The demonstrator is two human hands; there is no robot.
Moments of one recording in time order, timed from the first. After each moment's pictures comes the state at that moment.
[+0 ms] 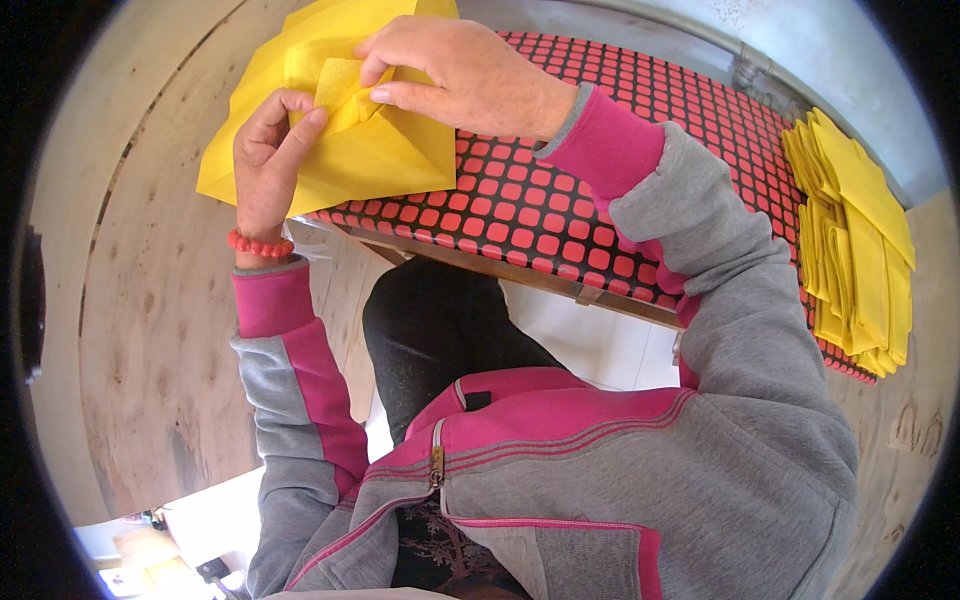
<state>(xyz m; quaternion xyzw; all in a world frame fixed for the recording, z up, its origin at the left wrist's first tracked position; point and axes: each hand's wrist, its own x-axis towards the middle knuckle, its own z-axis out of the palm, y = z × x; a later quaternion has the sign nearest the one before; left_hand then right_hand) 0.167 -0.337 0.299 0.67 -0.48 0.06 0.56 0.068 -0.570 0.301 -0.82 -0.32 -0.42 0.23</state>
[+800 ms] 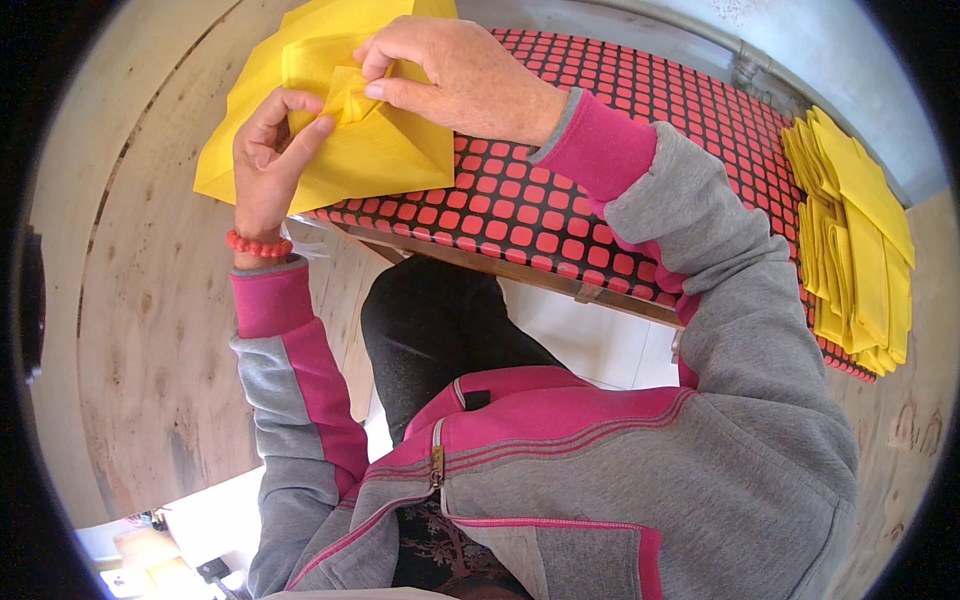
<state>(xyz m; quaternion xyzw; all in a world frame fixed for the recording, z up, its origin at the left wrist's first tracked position) 0.161 -0.338 0.300 0.67 -0.49 0.06 0.56 0.076 -0.565 0.291 -0.80 -0.29 -0.45 0.26</state>
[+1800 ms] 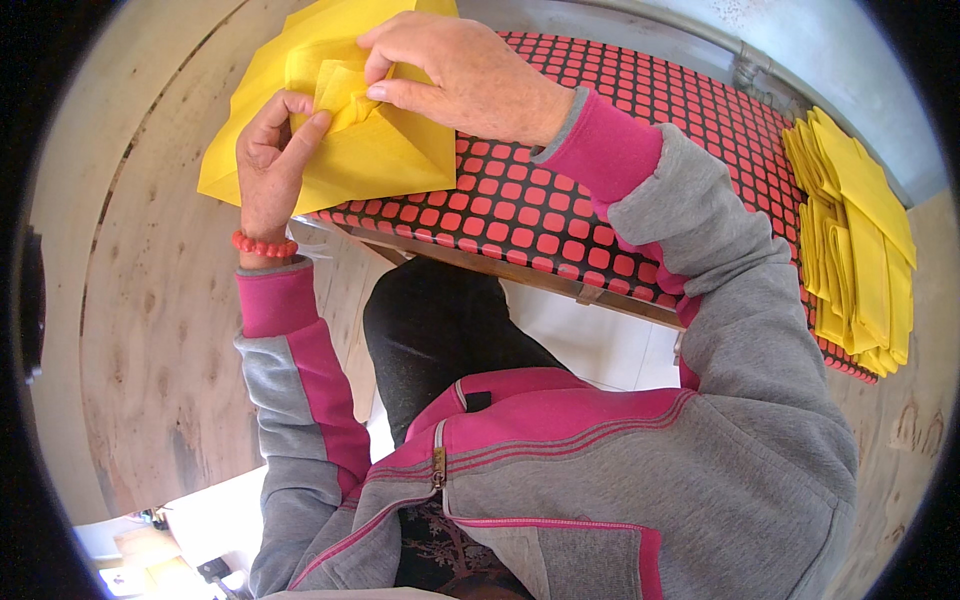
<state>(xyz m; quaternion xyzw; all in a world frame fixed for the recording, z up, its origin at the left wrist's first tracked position) 0.166 -0.339 0.295 0.67 -0.47 0.07 0.56 0.066 -0.567 0.301 -0.81 -0.31 -0.45 0.23</state>
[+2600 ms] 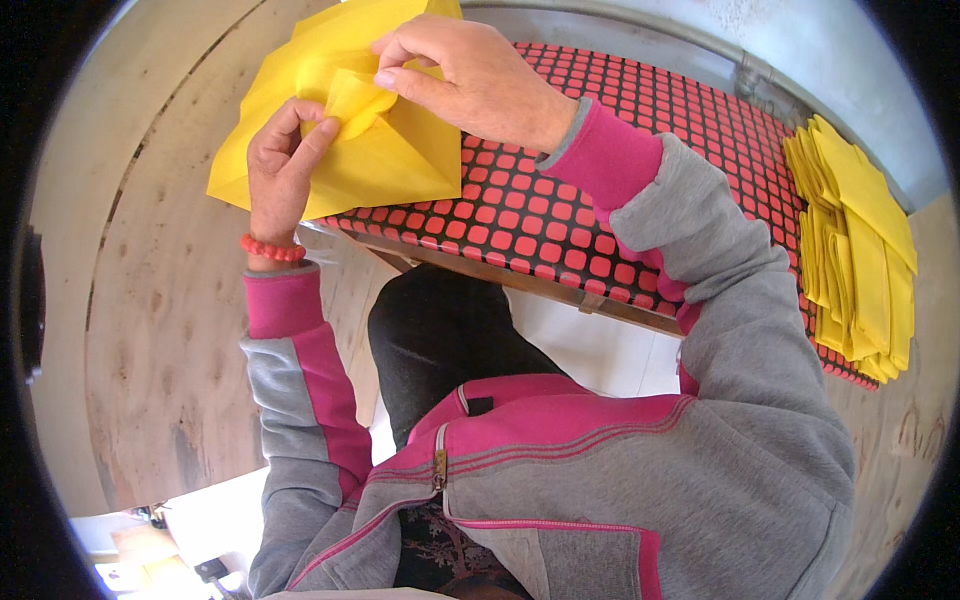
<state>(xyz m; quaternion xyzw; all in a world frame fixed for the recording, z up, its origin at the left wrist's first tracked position) 0.164 -0.338 0.297 0.68 -0.47 0.07 0.56 0.064 -0.566 0.302 -0.81 -0.25 -0.43 0.32</state>
